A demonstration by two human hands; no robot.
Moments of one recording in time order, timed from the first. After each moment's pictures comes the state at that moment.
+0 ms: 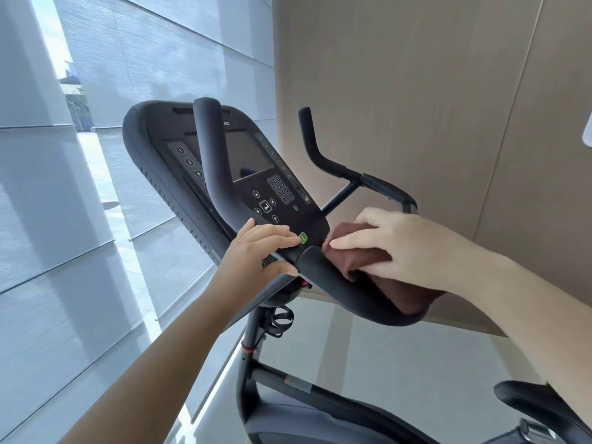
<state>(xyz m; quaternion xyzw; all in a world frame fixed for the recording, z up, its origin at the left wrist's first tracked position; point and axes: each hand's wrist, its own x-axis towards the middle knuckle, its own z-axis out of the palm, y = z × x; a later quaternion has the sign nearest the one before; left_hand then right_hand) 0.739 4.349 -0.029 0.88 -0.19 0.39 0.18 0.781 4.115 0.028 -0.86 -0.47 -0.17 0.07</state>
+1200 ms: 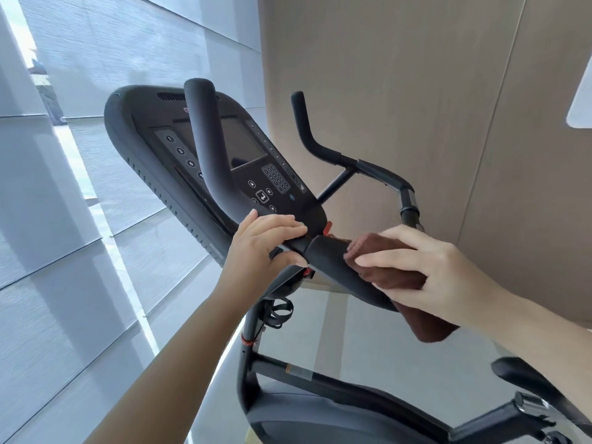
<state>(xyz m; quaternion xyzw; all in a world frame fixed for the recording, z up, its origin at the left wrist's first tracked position) 0.745 4.351 -0.037 0.87 -0.19 0.41 0.21 0.762 4.105 -0.019 -0.82 -0.47 -0.18 0.28</state>
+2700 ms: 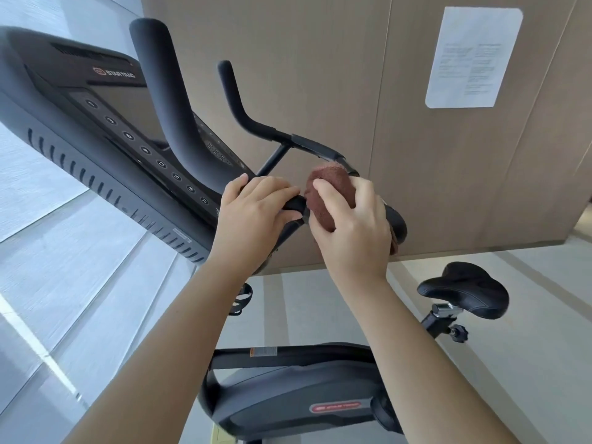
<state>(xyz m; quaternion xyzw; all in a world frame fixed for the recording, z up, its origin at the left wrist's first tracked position) 0.758 4.369 -0.043 0.82 -0.29 0.48 0.16 0.727 4.233 -0.060 -0.82 -0.05 -0.54 0.18</state>
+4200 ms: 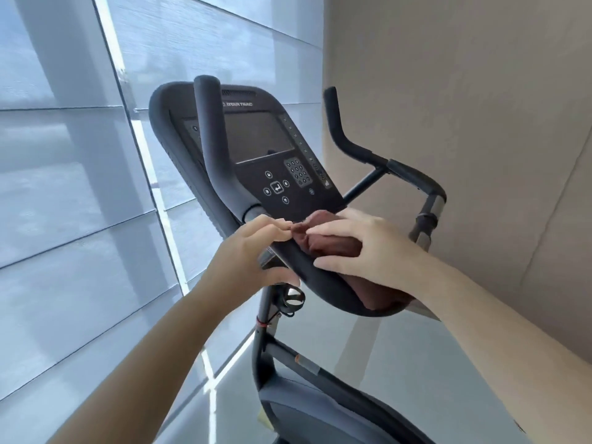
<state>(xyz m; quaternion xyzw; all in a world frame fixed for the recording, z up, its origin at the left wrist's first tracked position) 0.710 4.290 -0.034 0.91 -0.08 0.36 0.16 0.809 4.111 -0.009 -0.79 -0.52 -0.07 0.32</state>
